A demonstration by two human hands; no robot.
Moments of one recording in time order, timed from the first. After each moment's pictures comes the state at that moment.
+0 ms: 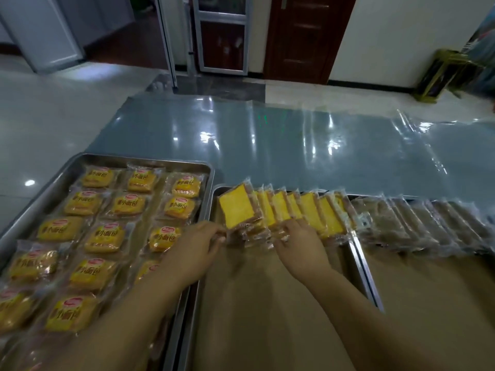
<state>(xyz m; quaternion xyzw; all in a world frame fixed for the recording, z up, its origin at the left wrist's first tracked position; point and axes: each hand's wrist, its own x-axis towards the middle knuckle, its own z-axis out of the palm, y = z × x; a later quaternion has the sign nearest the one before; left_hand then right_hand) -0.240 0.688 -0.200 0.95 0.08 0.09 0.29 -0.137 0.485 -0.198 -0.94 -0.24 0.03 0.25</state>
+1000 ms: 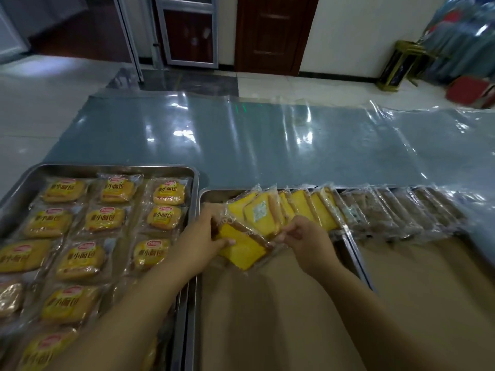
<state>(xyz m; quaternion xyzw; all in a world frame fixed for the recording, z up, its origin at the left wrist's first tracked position) -0.197 0.697 -0.200 0.90 0.14 0.02 0.42 -0.130 0.479 -0.188 -0.88 -0.11 0.10 0.44</state>
